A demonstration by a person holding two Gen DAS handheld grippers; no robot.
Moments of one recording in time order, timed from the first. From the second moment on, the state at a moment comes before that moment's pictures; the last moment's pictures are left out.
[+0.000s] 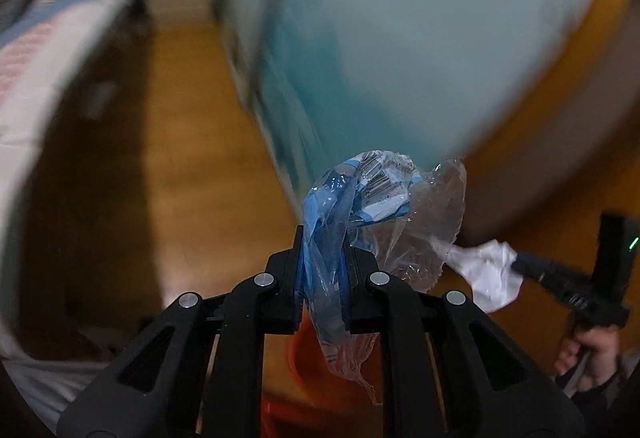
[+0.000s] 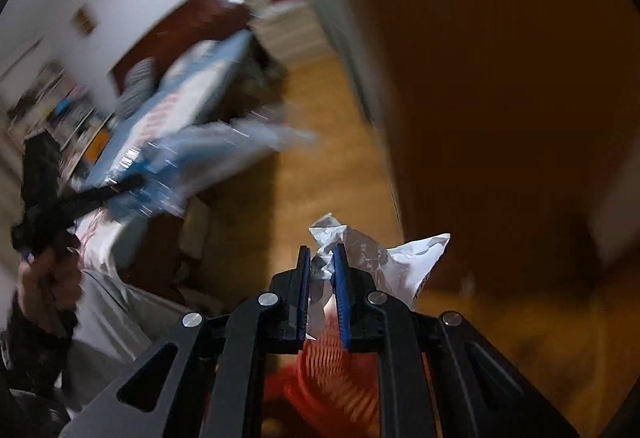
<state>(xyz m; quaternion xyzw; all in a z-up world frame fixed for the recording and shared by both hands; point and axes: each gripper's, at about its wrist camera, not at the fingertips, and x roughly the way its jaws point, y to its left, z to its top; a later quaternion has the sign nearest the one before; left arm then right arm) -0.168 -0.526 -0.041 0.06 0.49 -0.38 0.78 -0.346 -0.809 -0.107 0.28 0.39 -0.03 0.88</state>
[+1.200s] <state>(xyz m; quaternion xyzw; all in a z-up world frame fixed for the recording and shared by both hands) -0.254 -0.630 -0.215 0.33 0.60 -0.36 0.64 -0.362 -0.794 -0.341 0.34 0.53 -0.11 0.77</state>
